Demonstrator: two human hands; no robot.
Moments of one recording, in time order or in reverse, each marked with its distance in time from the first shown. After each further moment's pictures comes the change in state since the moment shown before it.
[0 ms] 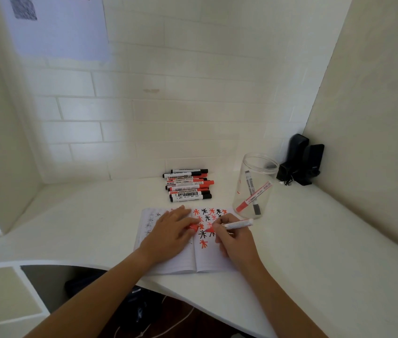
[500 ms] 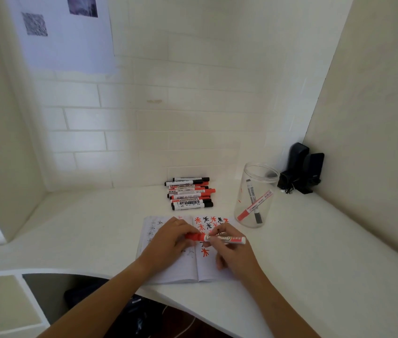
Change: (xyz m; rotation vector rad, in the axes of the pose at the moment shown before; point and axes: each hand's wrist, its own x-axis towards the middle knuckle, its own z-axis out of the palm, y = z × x) left_hand -0.002 -0.002 -0.006 -0.148 0.097 0.111; right_hand -0.002 -0.001 0.000 0.098 -0.124 -0.086
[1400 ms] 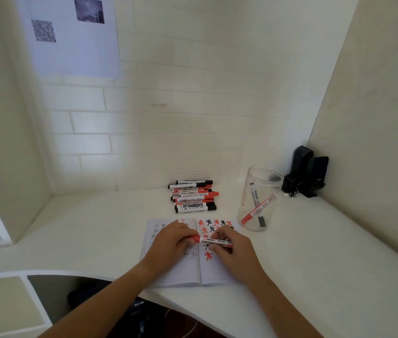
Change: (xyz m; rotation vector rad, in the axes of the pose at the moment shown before) left_hand 0.000 0.001 -0.003 0.018 0.099 -0.029; right_hand 0.012 0.010 -0.003 -0.416 -0.014 -0.150
